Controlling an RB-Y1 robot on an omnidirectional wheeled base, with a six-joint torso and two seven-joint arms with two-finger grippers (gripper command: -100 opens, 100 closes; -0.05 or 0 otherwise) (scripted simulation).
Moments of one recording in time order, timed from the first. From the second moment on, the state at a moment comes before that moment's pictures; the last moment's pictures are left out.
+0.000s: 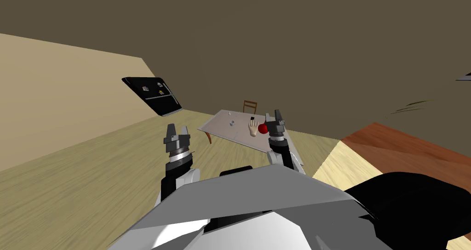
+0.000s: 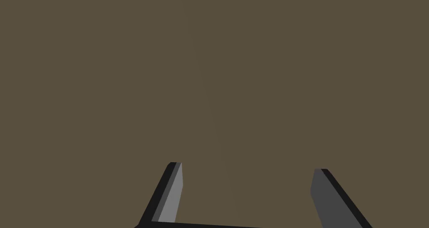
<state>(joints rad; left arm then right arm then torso) 0.52 -0.02 -0.03 -2.26 0.07 -0.51 -0.09 0.46 0.00 -0.03 -2.20 0.12 -0.63 -0.17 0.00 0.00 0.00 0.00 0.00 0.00</state>
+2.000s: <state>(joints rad) 0.52 -0.02 -0.03 -2.26 0.07 -0.51 -0.09 0.50 -0.31 0.12 -1.84 0.32 -0.61 0.28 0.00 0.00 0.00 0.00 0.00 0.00</state>
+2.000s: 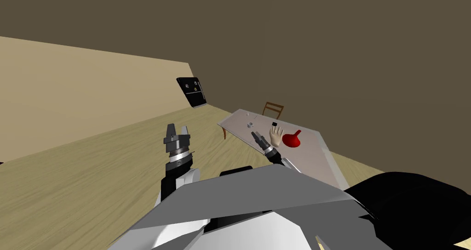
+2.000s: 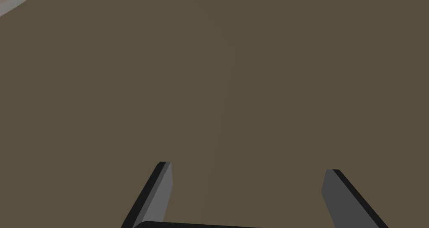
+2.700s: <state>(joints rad) 0.52 -0.02 -0.03 -2.26 0.07 -0.51 -0.09 0.52 -0.39 0.17 -1.70 0.41 -0.61 0.46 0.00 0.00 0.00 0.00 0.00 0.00</state>
